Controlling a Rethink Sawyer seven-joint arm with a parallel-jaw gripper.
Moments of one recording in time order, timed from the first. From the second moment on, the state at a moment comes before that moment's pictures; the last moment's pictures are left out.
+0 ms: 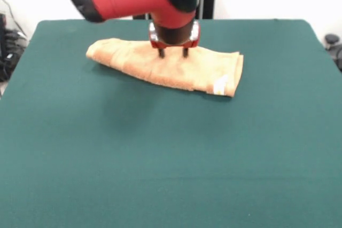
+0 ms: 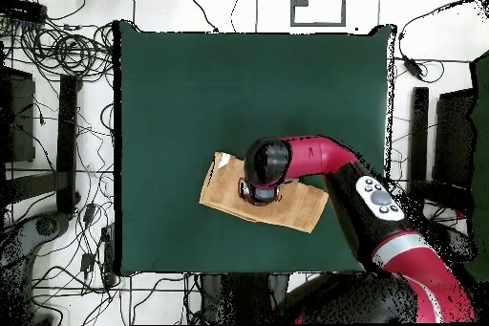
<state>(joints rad) -0.55 -0.39 0.46 1.59 -0.64 1.05 1.96</state>
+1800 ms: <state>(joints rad) -0.42 -0.40 0.36 1.33 -0.94 0.71 2.23</state>
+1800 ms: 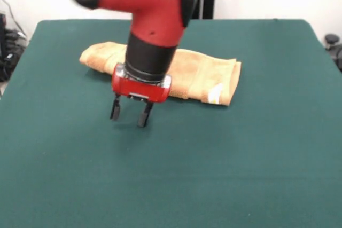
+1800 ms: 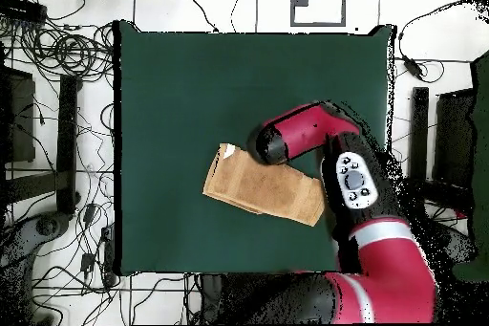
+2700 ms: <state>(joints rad) -0.61 -0.22 0.49 1.11 -0.48 1.16 1.96</state>
